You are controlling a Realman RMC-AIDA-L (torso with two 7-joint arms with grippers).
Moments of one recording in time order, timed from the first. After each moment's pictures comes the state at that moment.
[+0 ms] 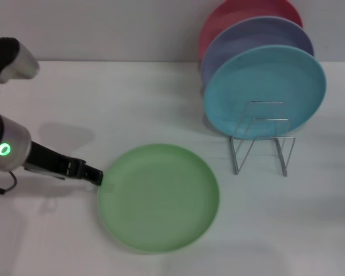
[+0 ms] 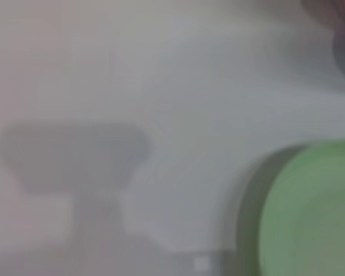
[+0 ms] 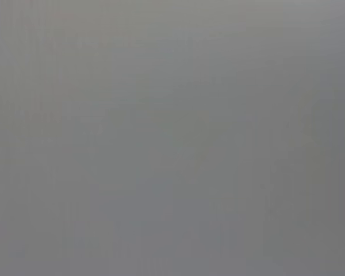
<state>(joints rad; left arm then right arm) -0.46 -2.06 1.40 1.46 -0.56 -1.49 0.16 0.44 2.07 0.65 0.00 -1.63 -1.42 0.32</state>
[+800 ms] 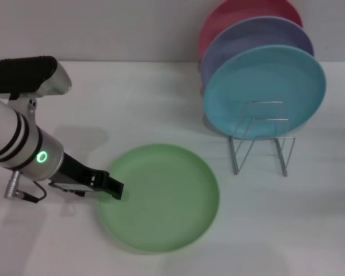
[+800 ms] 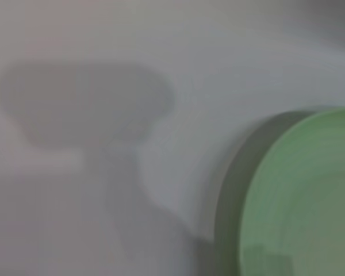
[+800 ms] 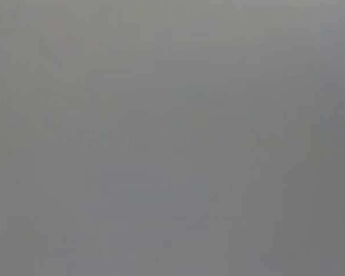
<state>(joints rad) -0.55 -2.07 1.51 1.30 -0.55 -1.43 0.00 0.47 2.05 0.65 -0.03 -1.63 -1.42 0.33</state>
